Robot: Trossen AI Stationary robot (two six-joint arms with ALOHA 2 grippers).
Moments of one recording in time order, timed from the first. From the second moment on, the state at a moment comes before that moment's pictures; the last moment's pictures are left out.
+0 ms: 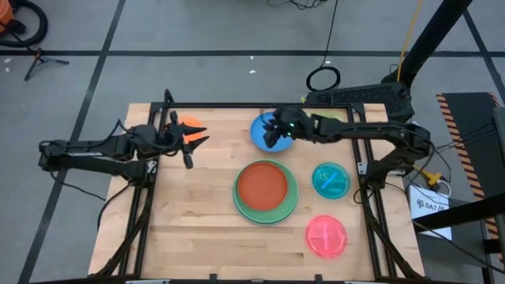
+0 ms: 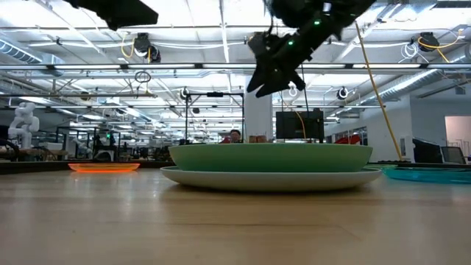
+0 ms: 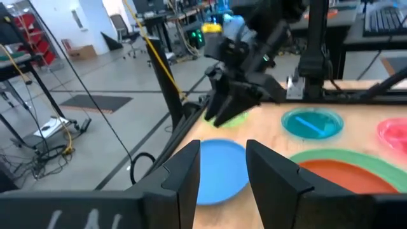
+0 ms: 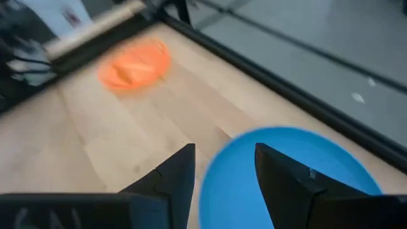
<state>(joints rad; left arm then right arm) 0.06 0.69 0.67 -0.13 -0.32 0.14 -0.30 1.55 1.08 -0.16 0.24 0.38</state>
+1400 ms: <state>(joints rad) 0.07 0.49 0.69 -0.40 -0.35 0.09 -0.66 1.98 1.42 -0.86 0.10 0.43</state>
